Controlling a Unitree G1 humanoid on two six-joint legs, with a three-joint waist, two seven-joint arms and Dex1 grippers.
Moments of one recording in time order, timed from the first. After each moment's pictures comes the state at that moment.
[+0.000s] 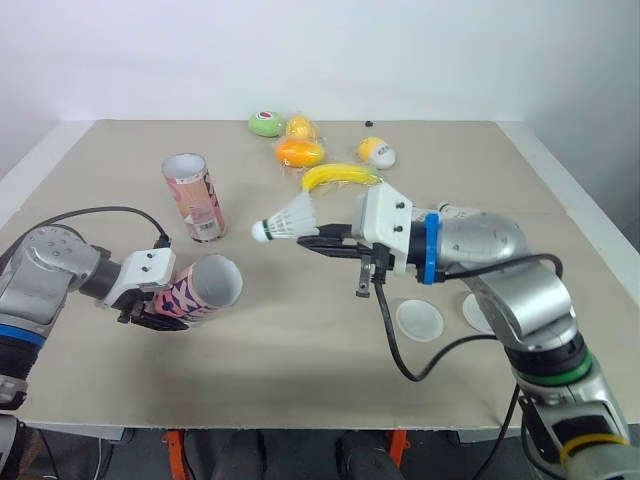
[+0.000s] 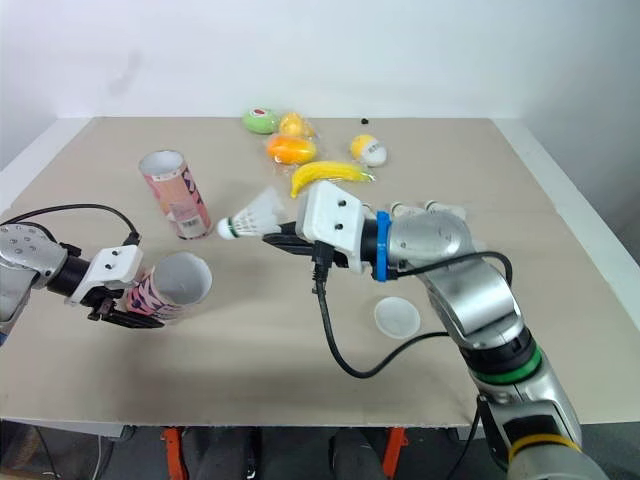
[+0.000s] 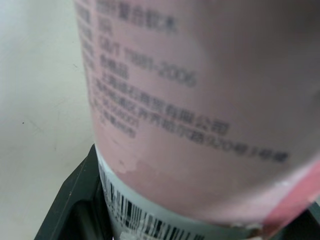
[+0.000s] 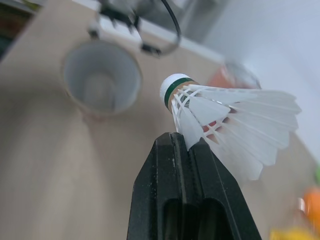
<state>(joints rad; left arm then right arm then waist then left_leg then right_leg) -0.55 0.99 -0.18 0.28 -0.11 0.09 -1.59 -0.80 -0.56 0.29 -0.33 0.29 0.43 0.99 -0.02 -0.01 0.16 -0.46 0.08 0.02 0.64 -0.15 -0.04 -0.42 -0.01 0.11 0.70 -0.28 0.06</state>
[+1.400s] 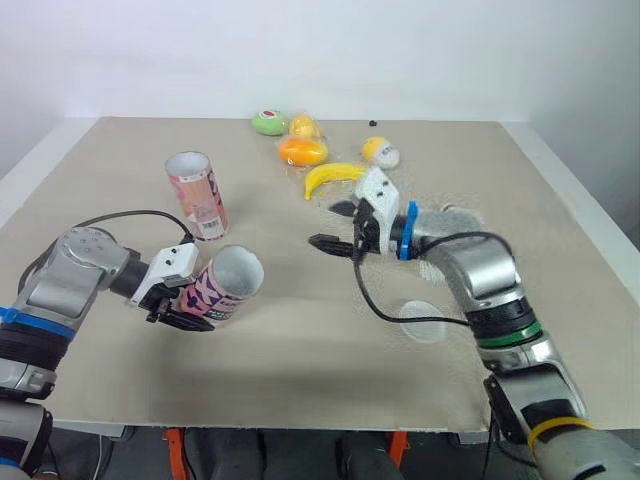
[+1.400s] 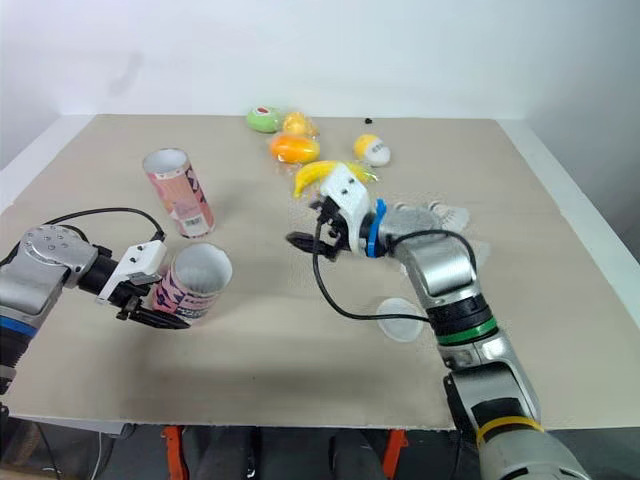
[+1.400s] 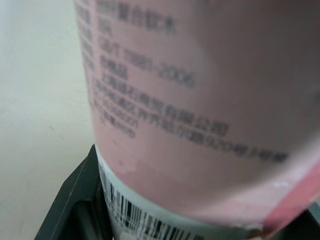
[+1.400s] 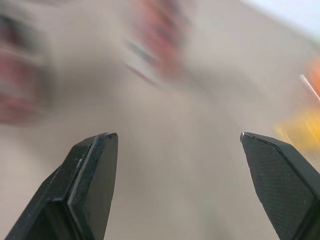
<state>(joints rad) -0.60 0.92 -0.23 0.27 -0.18 0.20 -1.61 -0.75 -0.41 0.19 0.15 0.17 0.64 0.69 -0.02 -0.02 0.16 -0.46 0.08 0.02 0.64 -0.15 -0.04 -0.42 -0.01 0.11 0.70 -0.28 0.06</state>
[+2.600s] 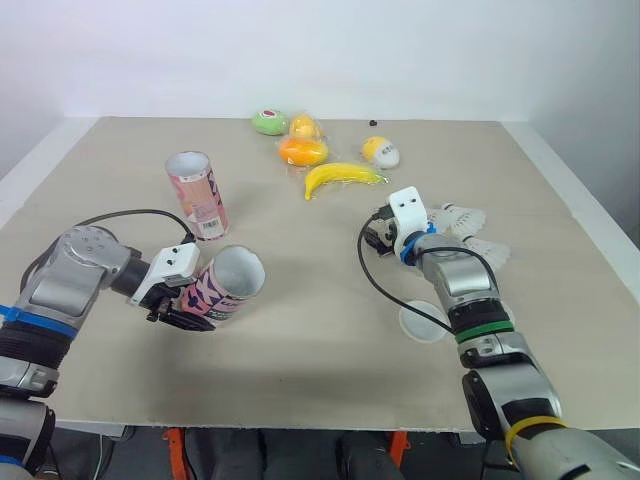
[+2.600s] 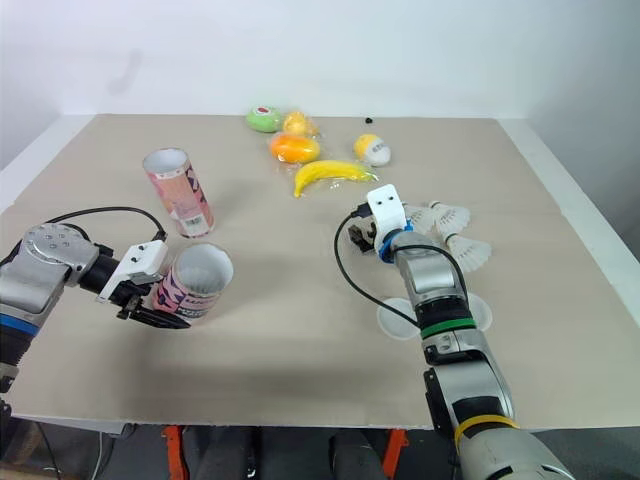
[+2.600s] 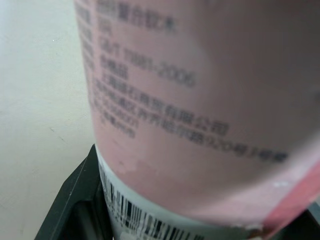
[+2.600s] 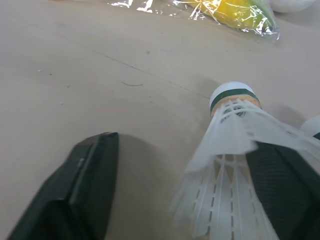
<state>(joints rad) -0.61 0.91 -0.23 0.27 -0.16 0.19 -1.62 -0.82 -0.32 0.06 0.54 0.03 0.48 0.32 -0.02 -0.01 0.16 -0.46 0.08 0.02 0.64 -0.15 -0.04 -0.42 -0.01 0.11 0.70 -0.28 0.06</state>
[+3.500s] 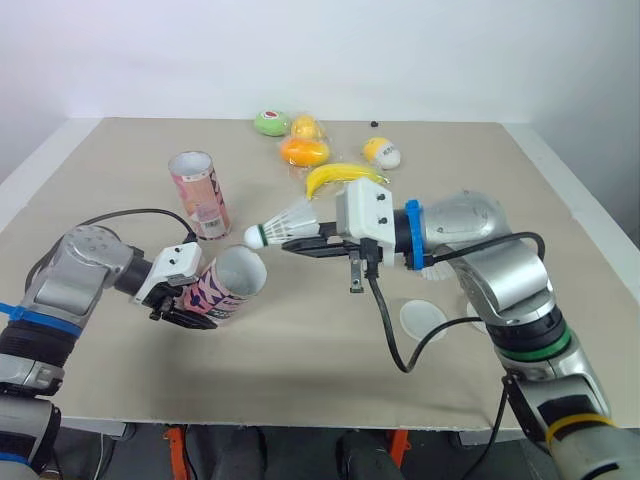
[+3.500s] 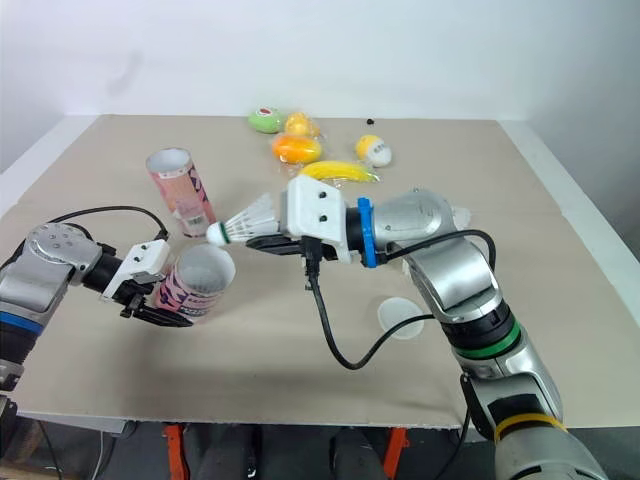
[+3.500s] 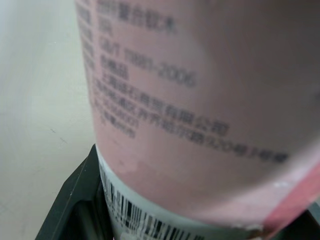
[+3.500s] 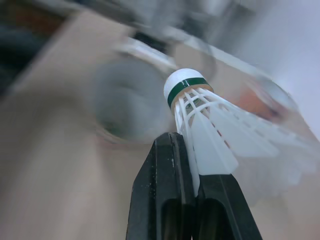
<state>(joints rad) -0.62 0.88 -0.22 0.30 -0.14 0.17 -1.62 -0.88 -0.54 0.33 -0.30 0.27 0.42 1.14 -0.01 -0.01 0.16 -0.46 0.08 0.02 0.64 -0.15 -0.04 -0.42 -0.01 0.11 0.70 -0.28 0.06</state>
